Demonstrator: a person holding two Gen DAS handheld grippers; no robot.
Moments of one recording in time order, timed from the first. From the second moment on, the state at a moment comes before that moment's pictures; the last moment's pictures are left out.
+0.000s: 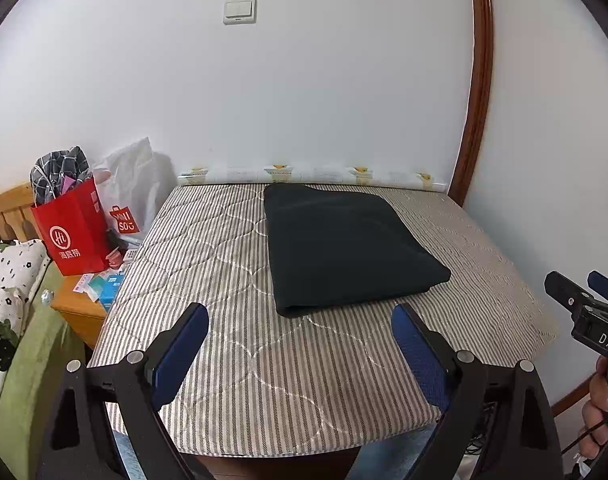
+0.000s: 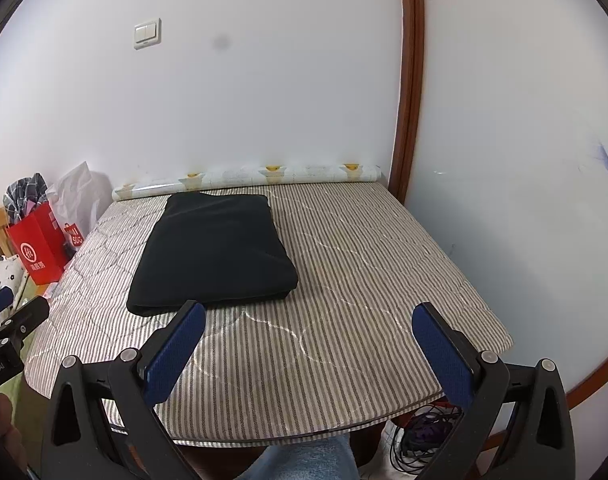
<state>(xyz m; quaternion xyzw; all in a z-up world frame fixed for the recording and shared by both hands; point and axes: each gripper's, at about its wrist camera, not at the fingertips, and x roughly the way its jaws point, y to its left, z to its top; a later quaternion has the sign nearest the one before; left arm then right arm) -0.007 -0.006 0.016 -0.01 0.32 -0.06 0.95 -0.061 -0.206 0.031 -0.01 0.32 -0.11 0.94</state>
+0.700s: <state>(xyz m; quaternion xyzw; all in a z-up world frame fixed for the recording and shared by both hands) -0.009 -0.007 0.013 -0.01 0.32 -0.07 0.94 -0.063 -0.205 0.029 -0.01 0.32 -0.11 0.94</state>
